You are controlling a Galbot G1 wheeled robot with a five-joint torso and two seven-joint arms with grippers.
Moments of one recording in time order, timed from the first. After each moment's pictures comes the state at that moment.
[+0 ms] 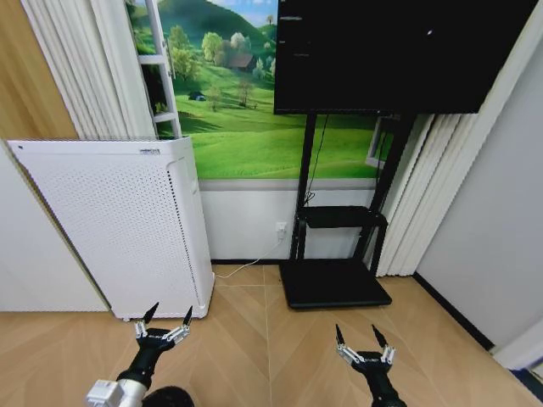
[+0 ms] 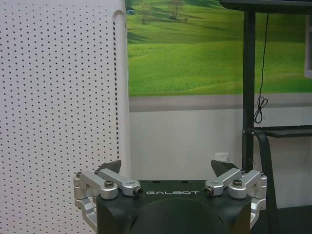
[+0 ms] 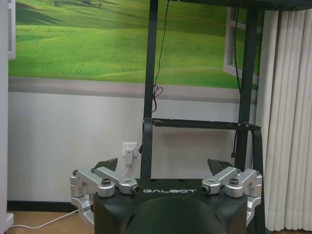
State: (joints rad) left arm 1.85 -1.21 -0.70 -2.29 -0.36 -0.05 0.00; right arm -1.91 1.47 0.63 2.18 0.09 0.22 0.04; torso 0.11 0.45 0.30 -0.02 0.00
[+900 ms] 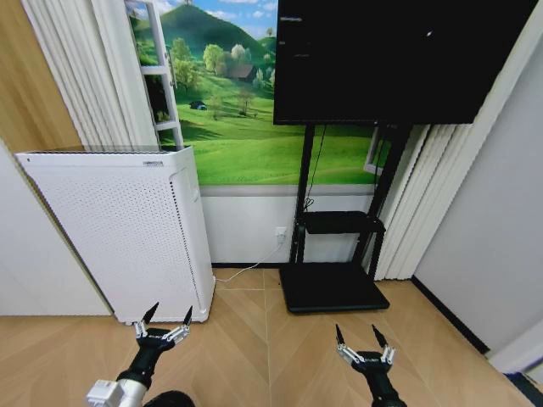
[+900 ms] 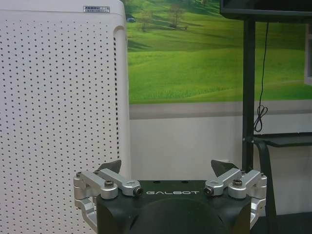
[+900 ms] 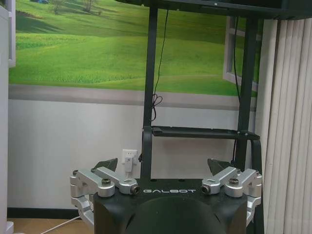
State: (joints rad) left arm 1.85 -1.21 -0.70 -2.29 -0.36 -0.05 0.00; right arm -1.91 1.47 0.63 2.18 0.09 0.22 0.04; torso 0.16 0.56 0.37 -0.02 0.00
